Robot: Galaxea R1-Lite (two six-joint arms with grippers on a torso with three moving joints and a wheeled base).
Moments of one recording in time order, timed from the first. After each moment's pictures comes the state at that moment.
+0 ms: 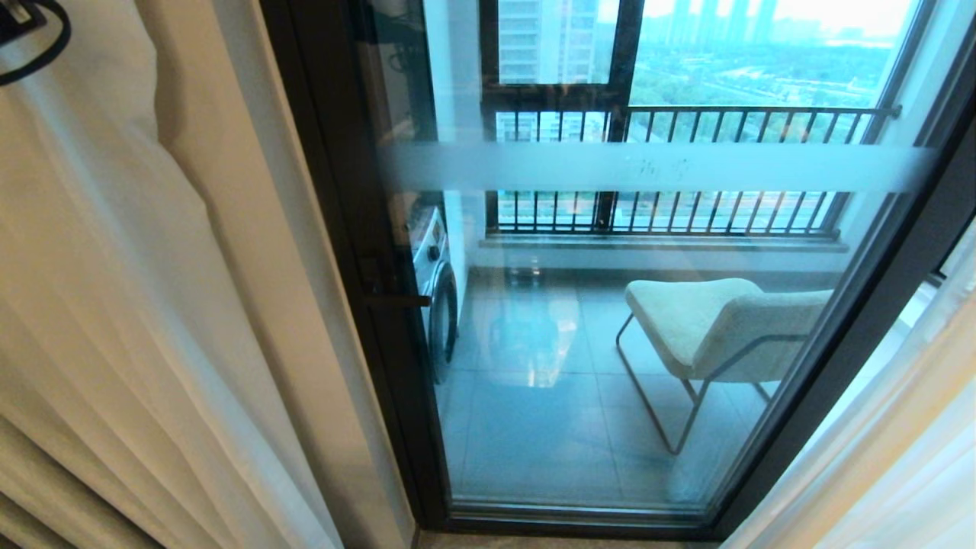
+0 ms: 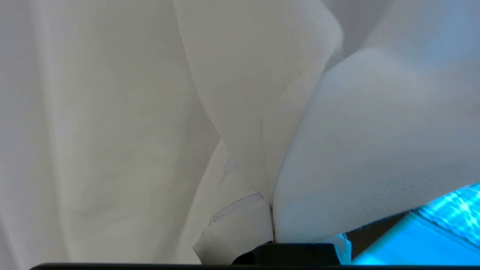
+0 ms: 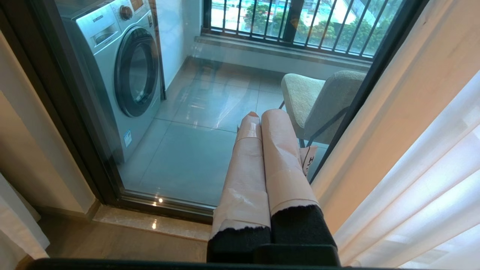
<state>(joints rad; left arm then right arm) 0.19 1.59 -1.66 -0.04 0.18 -0.33 0.00 0.00 0.00 0.01 0.07 -0.12</state>
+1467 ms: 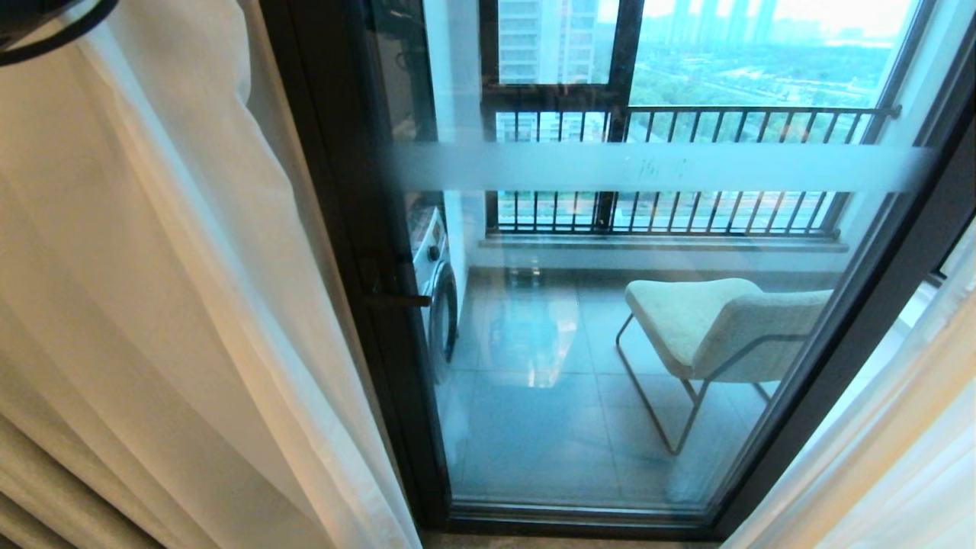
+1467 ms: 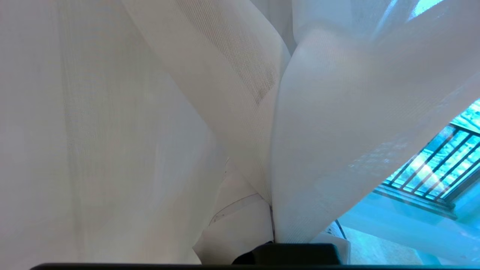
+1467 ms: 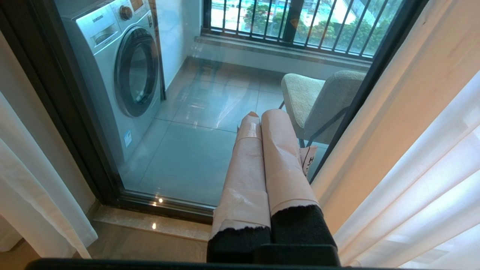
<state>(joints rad) -0.05 1.51 -1.63 -0.05 0.14 -0.32 0.00 0.00 0.00 0.01 0.07 -0.13</state>
